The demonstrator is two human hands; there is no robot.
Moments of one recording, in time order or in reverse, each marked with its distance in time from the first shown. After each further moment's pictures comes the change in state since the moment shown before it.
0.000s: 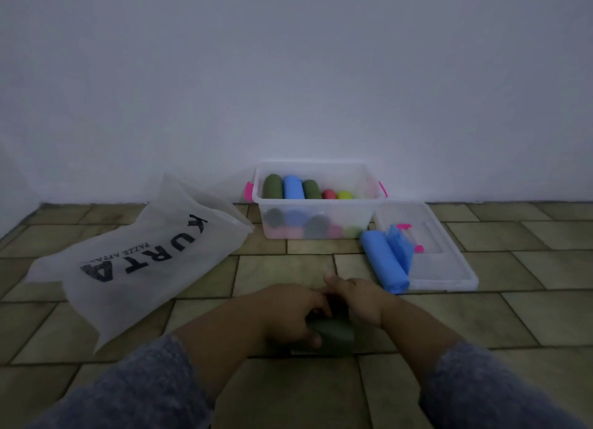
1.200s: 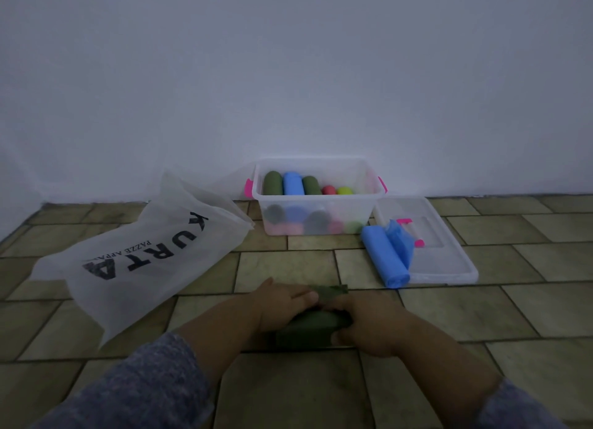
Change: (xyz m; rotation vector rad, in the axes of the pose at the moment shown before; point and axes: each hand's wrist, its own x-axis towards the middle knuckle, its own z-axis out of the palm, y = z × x) left_hand 0.003 -0.030 0.014 -0.187 0.083 -0.095; right_hand -0.025 0.013 0.014 -0.617 0.034 -0.164
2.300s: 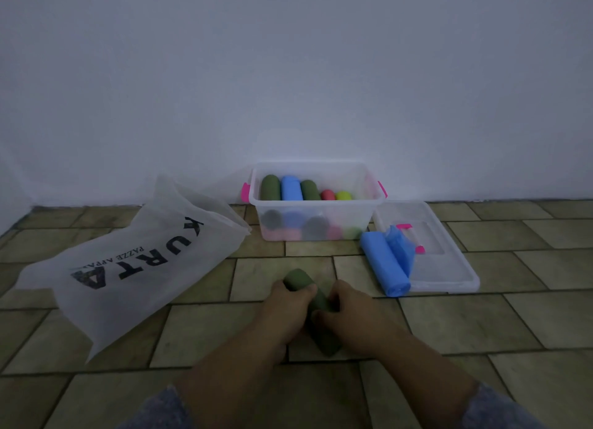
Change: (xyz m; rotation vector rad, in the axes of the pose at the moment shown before) left_hand 0.002 0.035 0.020 -1.044 0.413 -0.421; right_hand 0.018 -0.016 0.006 0.305 0.248 0.218
